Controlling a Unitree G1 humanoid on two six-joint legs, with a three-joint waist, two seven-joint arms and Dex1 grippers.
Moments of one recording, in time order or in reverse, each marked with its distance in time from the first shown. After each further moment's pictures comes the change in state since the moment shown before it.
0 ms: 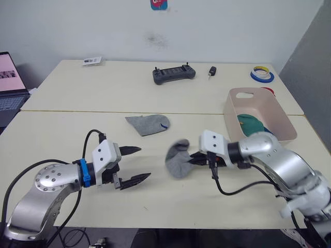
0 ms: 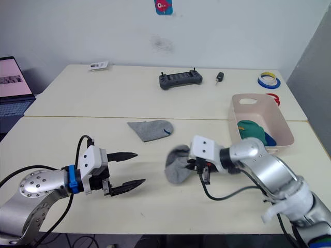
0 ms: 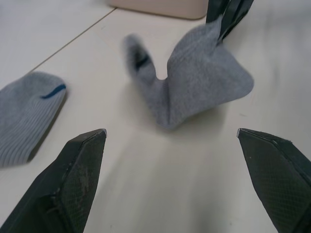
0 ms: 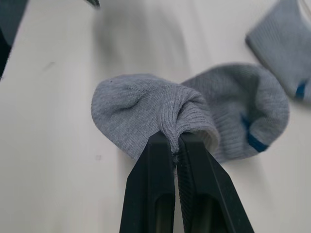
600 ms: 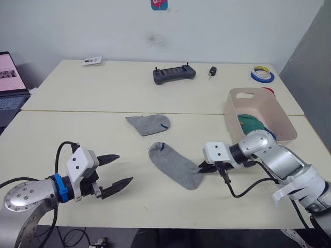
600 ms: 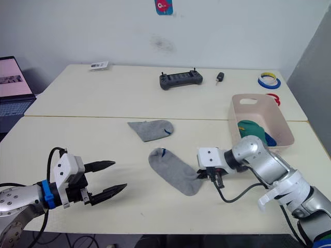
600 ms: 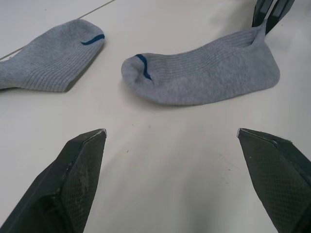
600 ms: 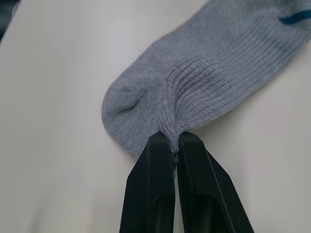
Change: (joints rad) left arm 0.151 -0.002 0.169 -0.040 -0.071 0.088 0.029; right arm 0.092 -0.129 0.072 0.234 -0.140 -0.304 0.198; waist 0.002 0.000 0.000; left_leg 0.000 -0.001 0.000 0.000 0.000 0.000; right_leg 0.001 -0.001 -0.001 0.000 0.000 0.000
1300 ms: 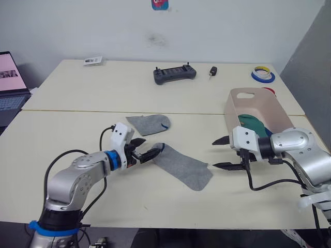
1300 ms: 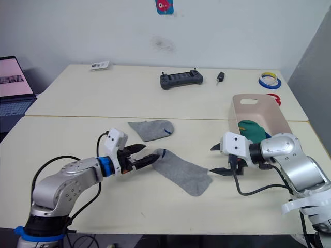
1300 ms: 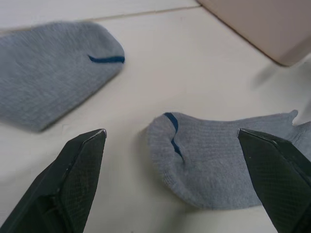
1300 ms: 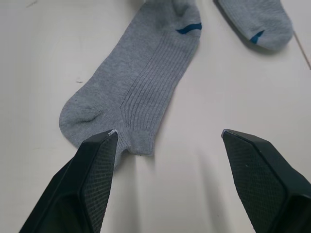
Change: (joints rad) left arm -0.504 -0.259 -0.313 0.256 -0.033 0.387 0.361; right arm 0.178 -0.074 -0.354 -0.189 0.123 0.091 -0.088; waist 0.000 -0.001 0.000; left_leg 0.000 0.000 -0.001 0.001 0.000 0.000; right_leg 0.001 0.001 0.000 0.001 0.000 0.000
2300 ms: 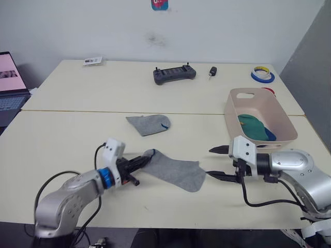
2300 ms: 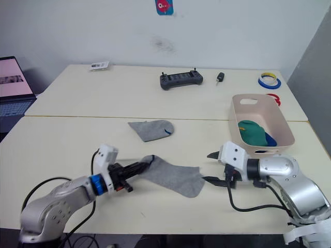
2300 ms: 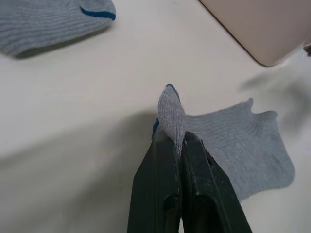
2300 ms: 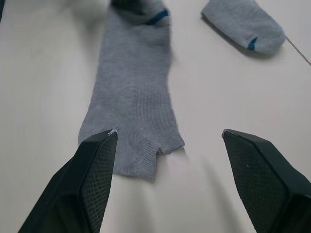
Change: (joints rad) left arm 0.312 -0.052 0.187 -0.189 -0.139 0.009 -0.016; right arm 0.227 0.115 -0.069 -0.193 0.107 0.169 -0.247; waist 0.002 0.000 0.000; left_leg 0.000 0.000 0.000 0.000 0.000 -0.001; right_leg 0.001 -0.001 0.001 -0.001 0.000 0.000
